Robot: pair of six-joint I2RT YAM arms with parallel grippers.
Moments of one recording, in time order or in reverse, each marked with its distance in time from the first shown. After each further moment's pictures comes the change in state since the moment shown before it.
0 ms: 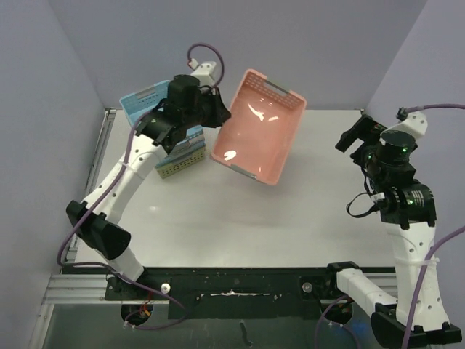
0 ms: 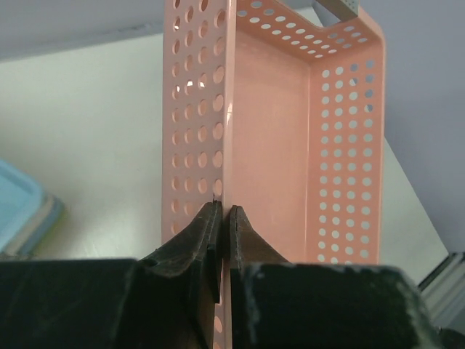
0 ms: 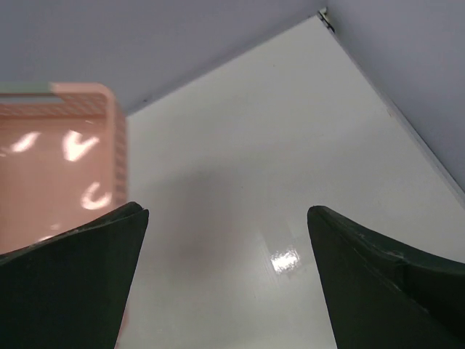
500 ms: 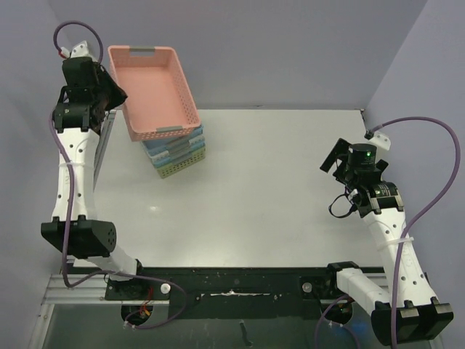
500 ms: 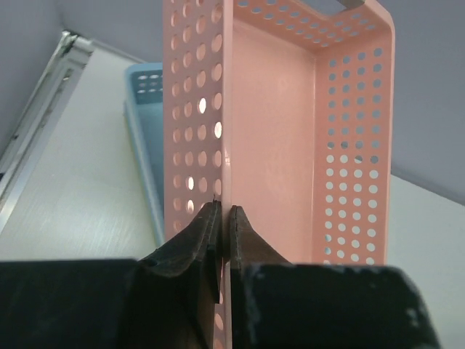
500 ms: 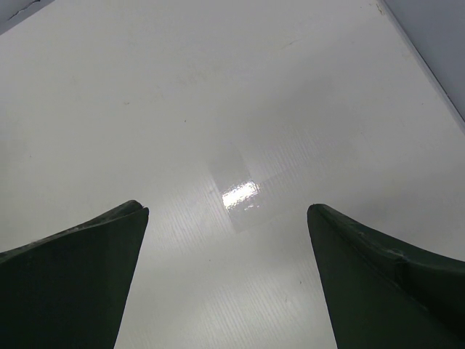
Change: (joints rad) left arm 0.583 0.013 0.127 -0.207 -0.132 -0.069; right arm 0.006 0.000 -0.312 0.102 0.016 0.016
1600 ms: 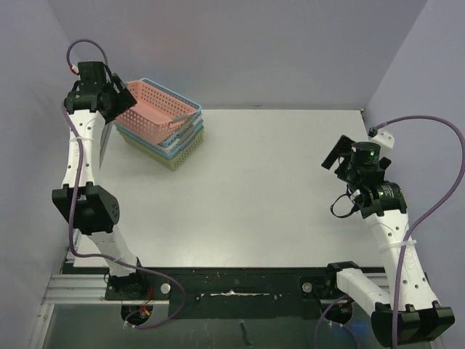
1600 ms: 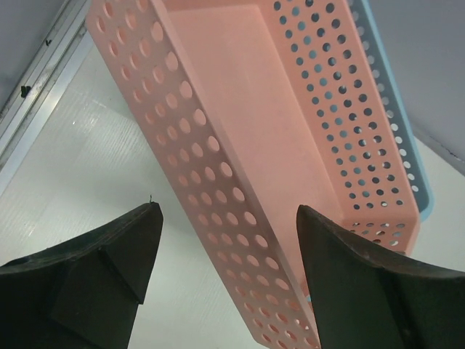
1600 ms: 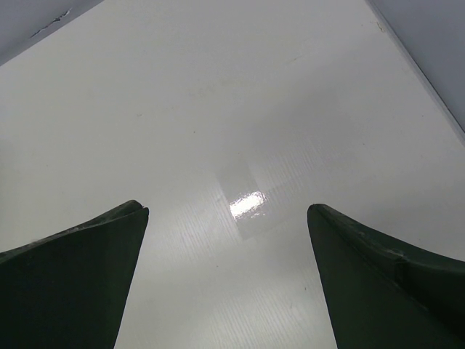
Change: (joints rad) left arm 0.041 0.188 0.076 -0.130 -0.045 -0.070; right arm 0.003 -0.011 0.034 0.001 0.000 -0.001
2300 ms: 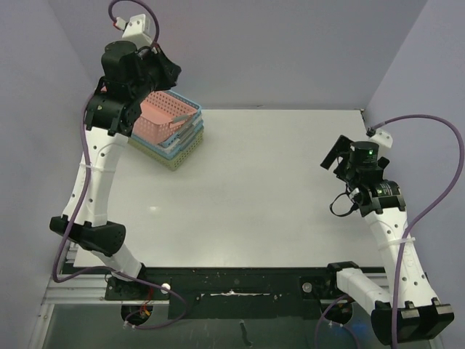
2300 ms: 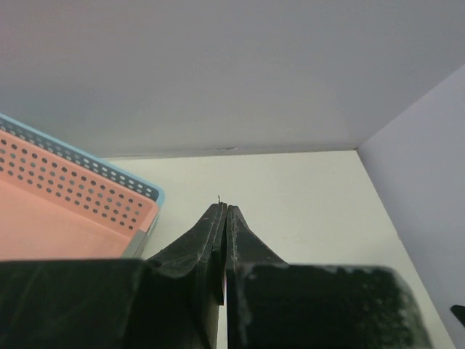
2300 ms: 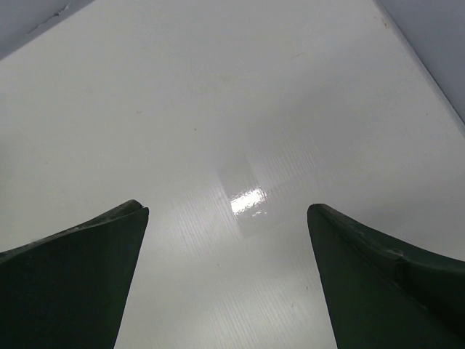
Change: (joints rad) left arm -0.401 -0.185 0.087 0.280 0.133 0.134; right arm 0.000 0.019 -0.006 0.001 -0.010 0.004
